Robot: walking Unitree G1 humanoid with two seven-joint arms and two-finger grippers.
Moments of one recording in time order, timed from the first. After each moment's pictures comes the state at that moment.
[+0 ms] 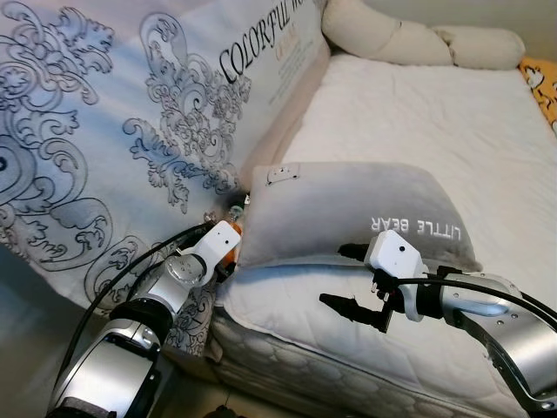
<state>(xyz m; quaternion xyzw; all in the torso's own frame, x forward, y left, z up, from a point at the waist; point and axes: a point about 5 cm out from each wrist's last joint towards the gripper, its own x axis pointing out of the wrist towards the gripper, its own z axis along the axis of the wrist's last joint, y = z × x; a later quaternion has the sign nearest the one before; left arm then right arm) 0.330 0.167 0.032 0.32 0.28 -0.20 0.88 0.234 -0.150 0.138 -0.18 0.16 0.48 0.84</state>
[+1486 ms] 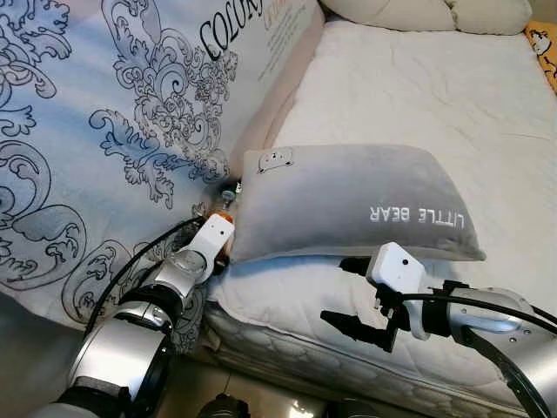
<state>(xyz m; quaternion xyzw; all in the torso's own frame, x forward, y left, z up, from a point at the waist) 0.338 0.168 0.036 0.25 0.34 -0.13 0.90 0.214 -0.148 0.142 -0.17 0.19 0.49 0.83</state>
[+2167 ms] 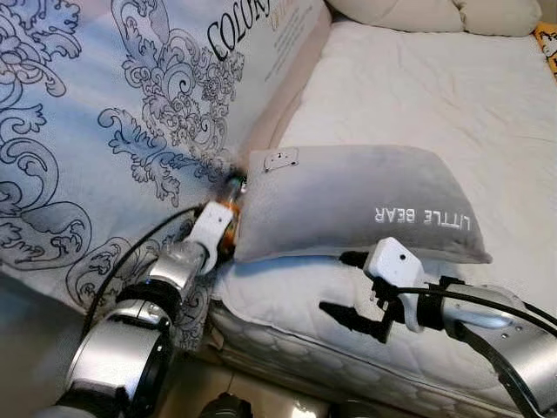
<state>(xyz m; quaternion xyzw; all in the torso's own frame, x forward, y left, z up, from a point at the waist) 0.347 0.163 0.054 0.16 0.30 -0.15 0.93 0.223 -0.146 0.138 -0.17 0.17 0.47 0.85</state>
